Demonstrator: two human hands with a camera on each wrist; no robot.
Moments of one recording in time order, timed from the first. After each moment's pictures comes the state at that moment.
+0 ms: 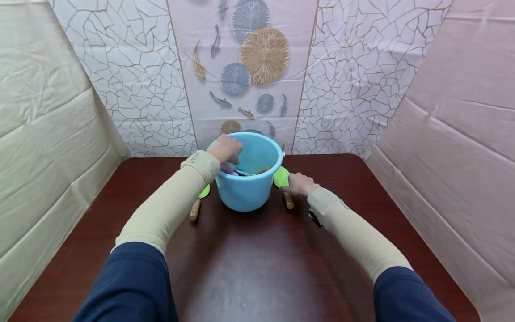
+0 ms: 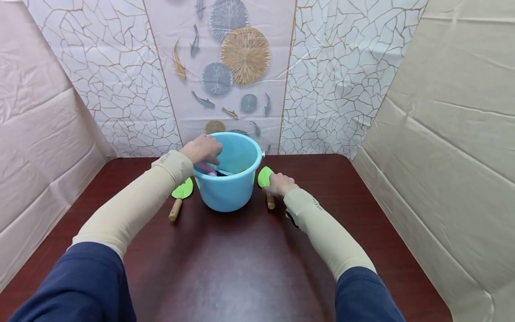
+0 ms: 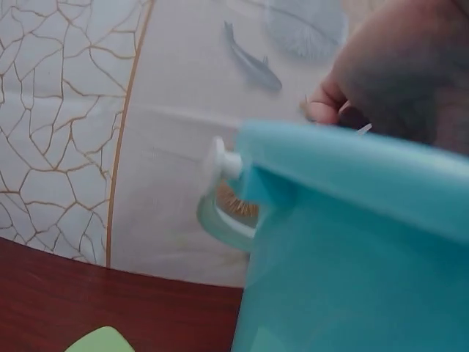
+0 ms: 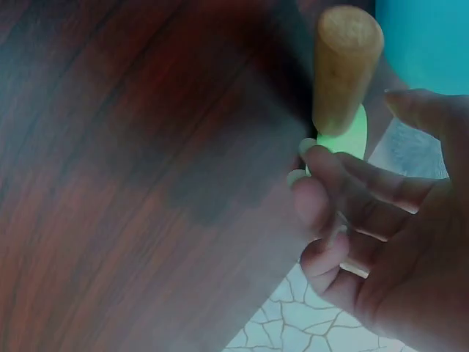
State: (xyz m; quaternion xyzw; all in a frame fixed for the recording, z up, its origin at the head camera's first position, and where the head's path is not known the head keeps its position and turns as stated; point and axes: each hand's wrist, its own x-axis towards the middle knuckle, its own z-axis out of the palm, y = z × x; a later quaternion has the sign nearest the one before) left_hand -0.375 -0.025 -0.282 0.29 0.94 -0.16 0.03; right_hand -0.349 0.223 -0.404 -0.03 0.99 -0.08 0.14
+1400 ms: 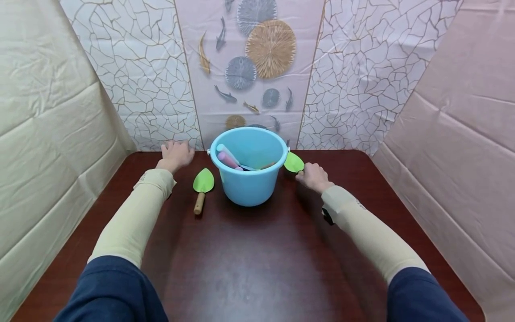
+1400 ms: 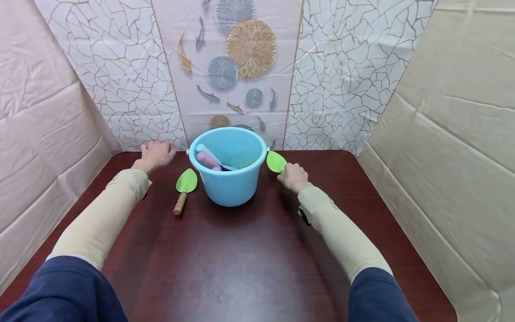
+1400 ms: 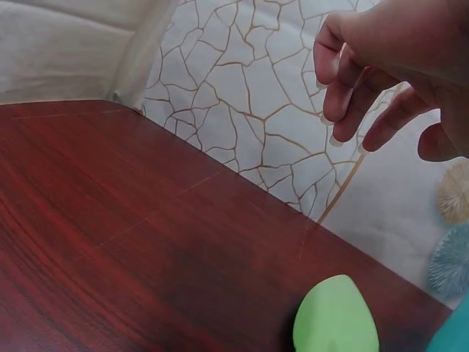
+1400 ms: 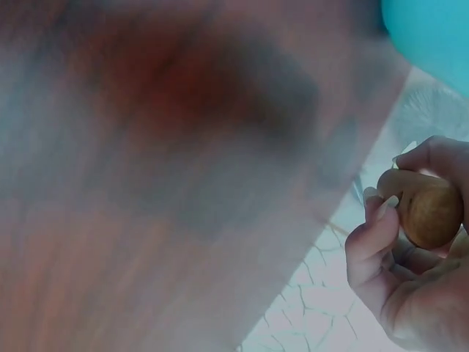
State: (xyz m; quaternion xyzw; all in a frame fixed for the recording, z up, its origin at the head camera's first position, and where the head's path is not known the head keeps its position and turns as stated) left_hand -0.386 -0.173 -0.350 0.04 0.99 0.10 -0.03; right_hand -0.348 0.249 -0.405 -0.02 0.99 -0.17 -0.02
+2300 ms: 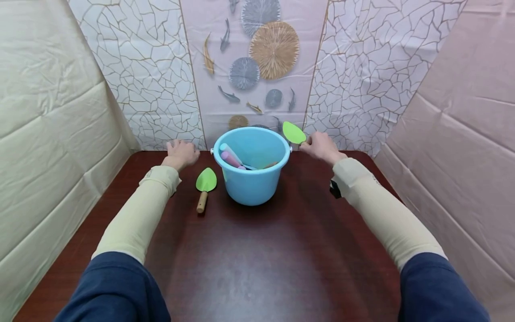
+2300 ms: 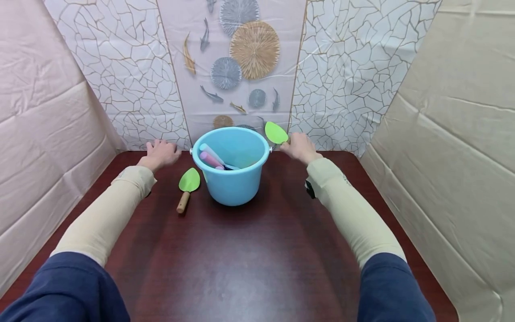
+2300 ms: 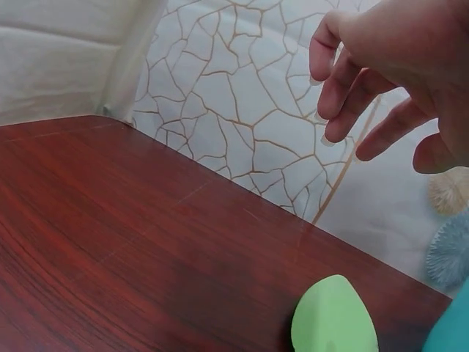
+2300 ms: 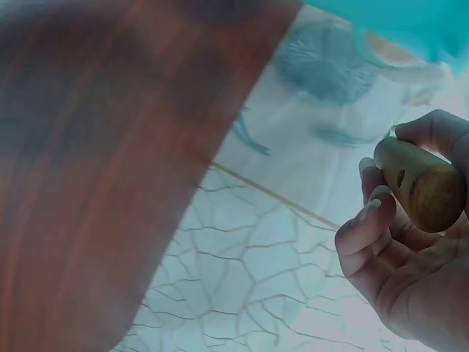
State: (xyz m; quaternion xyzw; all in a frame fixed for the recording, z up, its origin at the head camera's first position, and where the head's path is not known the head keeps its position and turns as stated) left_hand -0.382 -0.167 -0.342 0.05 1.00 0.03 0.00; right_hand -0.364 0.249 -0.312 -0.09 0.98 -0.18 -0.08
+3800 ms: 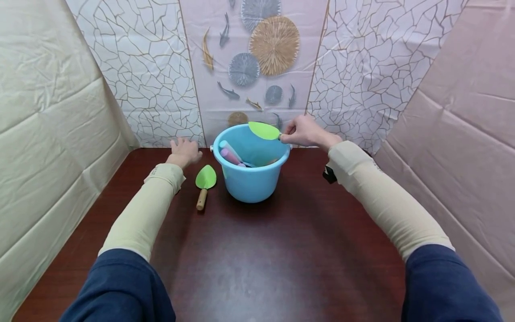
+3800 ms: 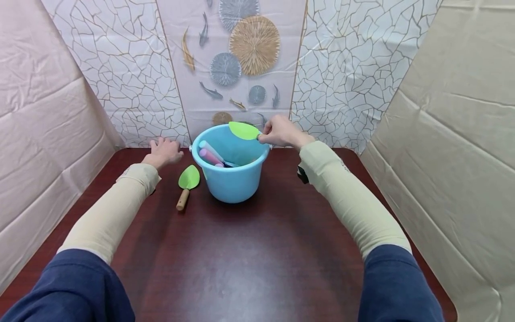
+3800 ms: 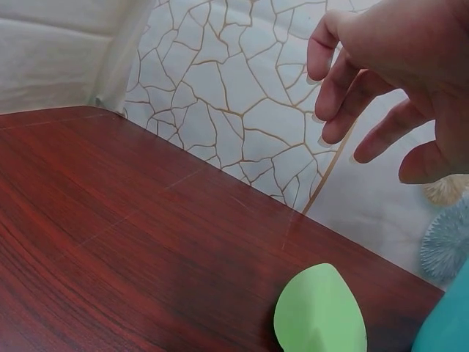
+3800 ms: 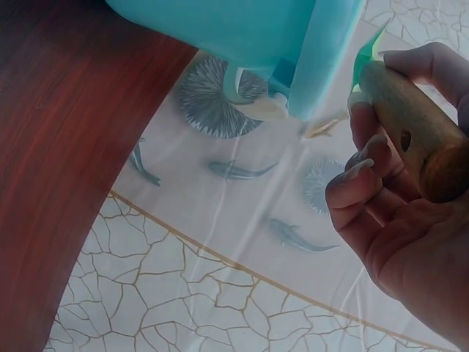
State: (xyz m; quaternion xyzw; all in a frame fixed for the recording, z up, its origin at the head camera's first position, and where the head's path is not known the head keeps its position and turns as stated) left_hand -0.384 -0.155 -0.346 0.04 1.00 0.03 0.02; right_hand -0.354 0.200 -0.258 -0.21 0.96 -0.21 -0.03
